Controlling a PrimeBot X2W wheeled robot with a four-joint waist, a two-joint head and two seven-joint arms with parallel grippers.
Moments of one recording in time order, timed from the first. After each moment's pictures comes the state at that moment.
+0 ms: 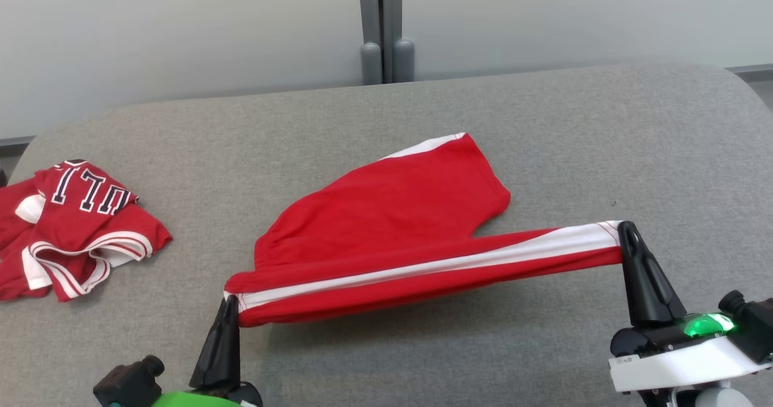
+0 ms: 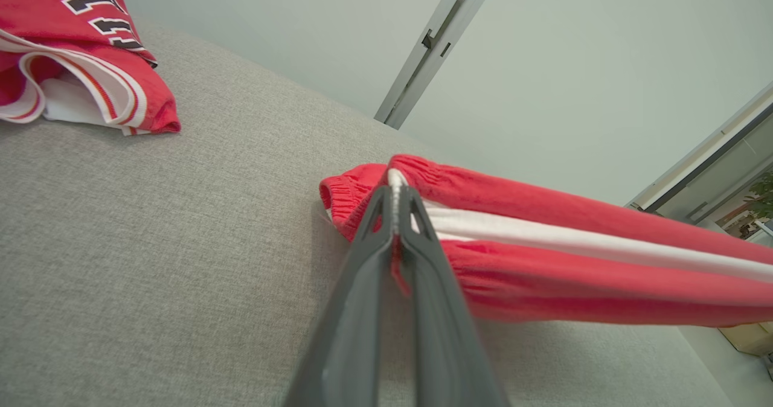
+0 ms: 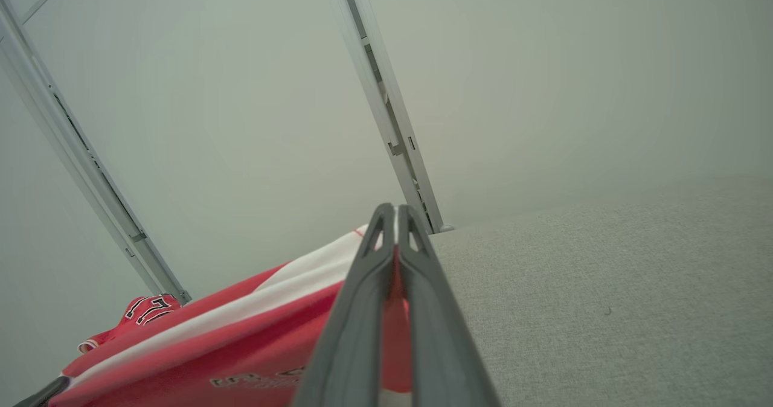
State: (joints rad) left arm 0.07 0.14 -0.21 0.16 -0.72 -0.13 -0.26; right arm 0.06 -0.07 0.02 -0.10 0.47 0.13 -0.26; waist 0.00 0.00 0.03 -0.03
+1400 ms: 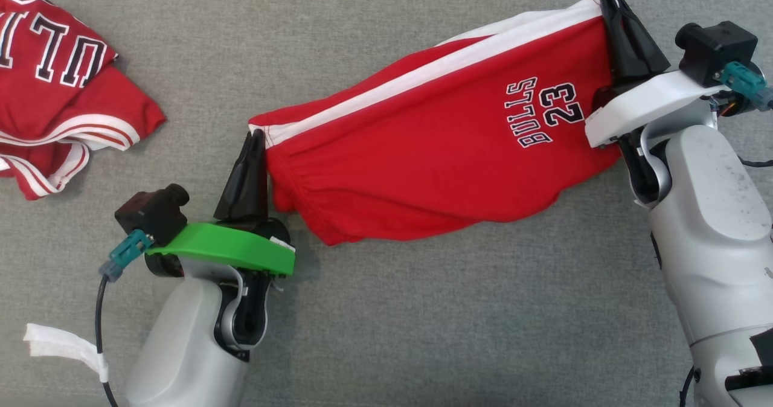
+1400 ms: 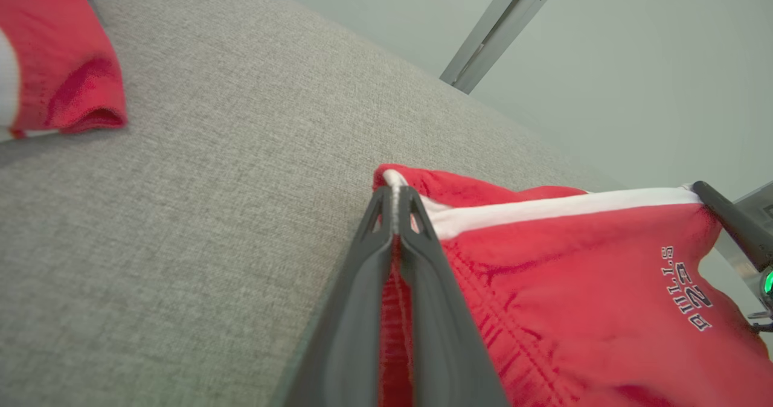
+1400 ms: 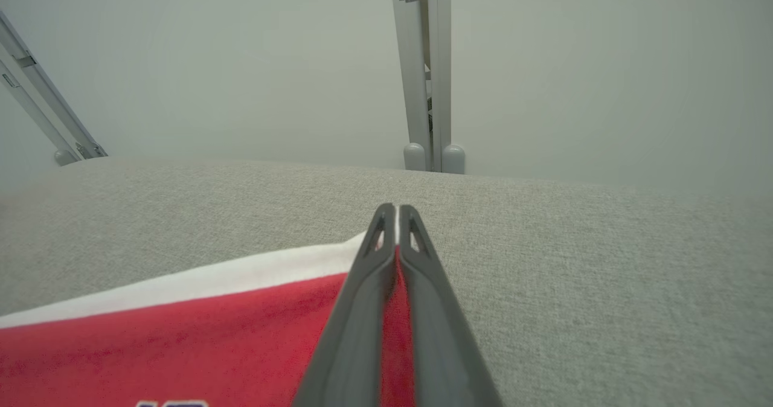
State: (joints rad) left arm -0.42 0.09 -0.31 0.35 -0.73 -0.13 -0.26; right arm -0.81 -0.12 0.05 0.60 0.21 0.13 -0.26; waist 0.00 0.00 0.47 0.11
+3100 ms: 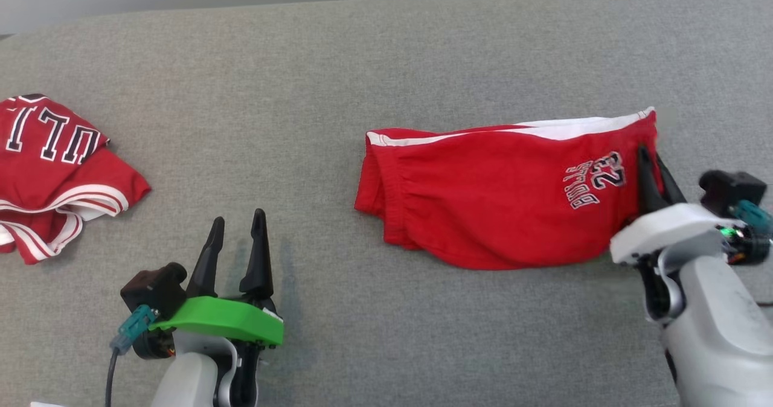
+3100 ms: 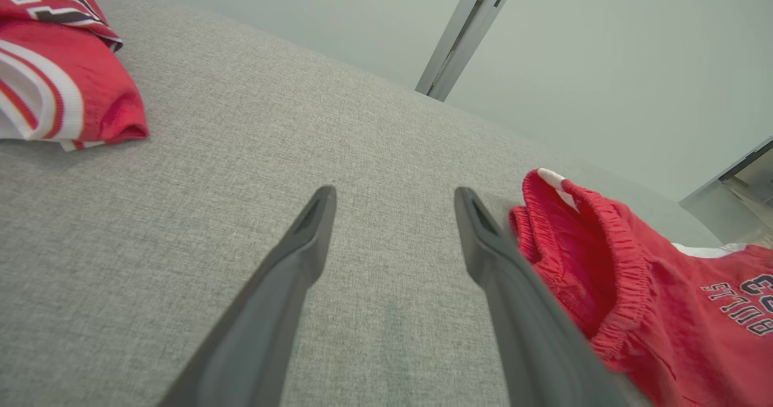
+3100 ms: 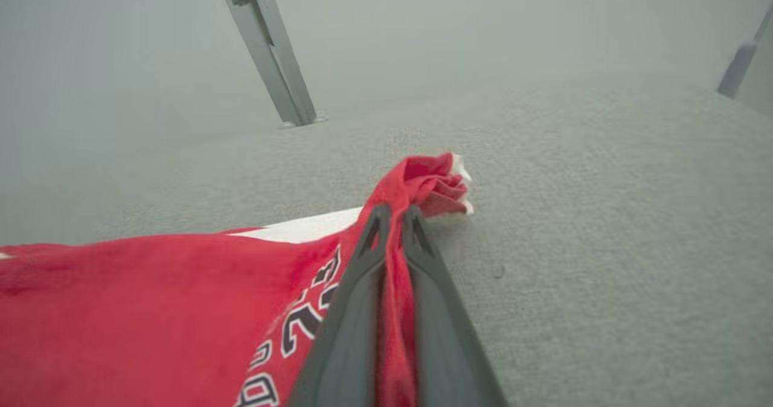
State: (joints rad) left arm -0.22 0.05 -0.18 0.37 -0.55 -0.13 -0.26; right arm -0.46 -0.16 0.00 0.59 0.38 0.13 -0.26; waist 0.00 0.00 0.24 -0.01
